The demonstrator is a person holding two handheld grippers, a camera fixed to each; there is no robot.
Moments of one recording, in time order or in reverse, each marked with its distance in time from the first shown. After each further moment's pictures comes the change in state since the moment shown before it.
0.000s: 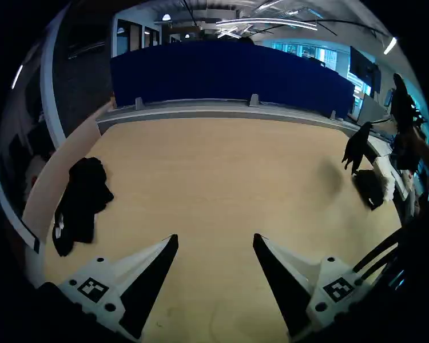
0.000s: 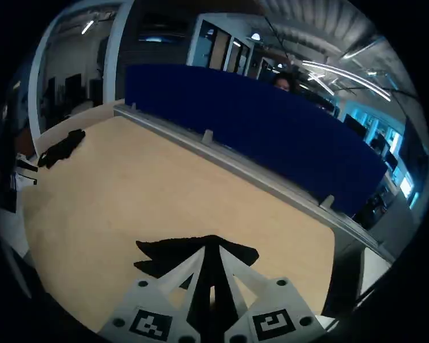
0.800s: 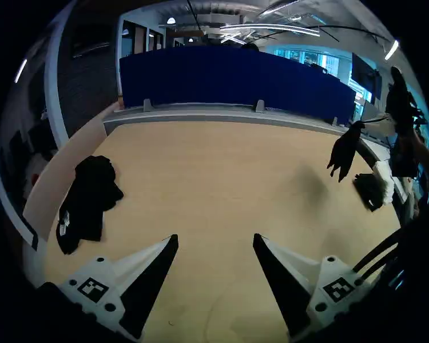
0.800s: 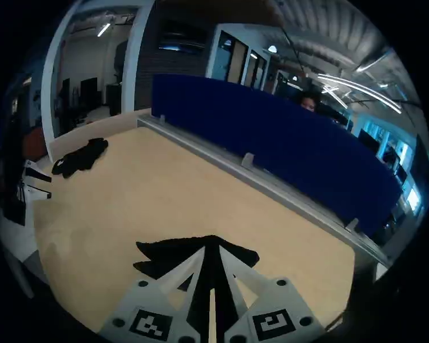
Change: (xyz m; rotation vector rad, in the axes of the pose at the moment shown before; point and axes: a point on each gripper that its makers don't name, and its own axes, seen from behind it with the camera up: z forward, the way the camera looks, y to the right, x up) left arm -0.009 -0.027 -0.017 0.000 0.033 -0.025; right arm 0.060 -0.124 0.016 0.081 0.077 -0.042
